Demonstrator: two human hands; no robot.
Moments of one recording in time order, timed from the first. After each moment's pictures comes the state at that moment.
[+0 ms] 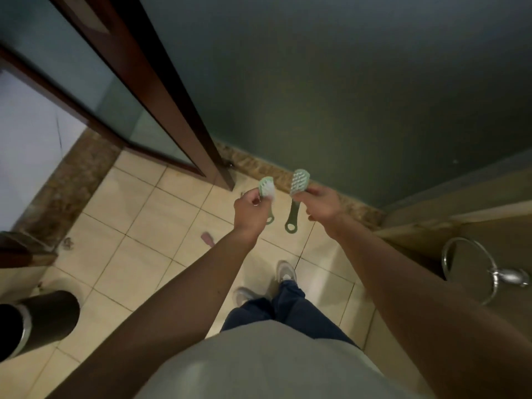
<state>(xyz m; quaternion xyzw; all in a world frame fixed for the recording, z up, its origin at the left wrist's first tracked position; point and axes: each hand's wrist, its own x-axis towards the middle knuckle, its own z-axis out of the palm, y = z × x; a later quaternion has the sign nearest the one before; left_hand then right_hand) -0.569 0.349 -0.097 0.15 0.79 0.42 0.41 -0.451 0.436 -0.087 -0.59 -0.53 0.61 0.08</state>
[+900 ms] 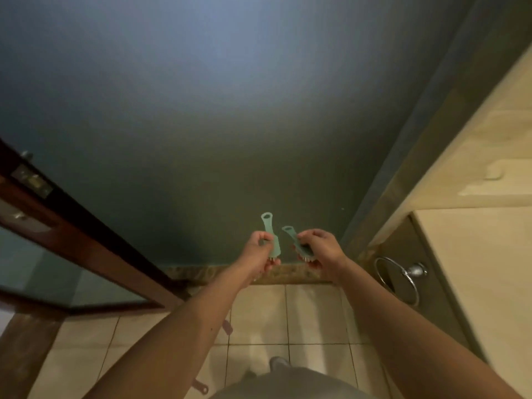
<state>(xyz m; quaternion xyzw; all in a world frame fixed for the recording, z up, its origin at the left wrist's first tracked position) -0.495 0.446 0.010 0.32 0.67 0.30 0.60 -0.342 0.465 0.007 -0.65 -0.33 0.60 0.32</state>
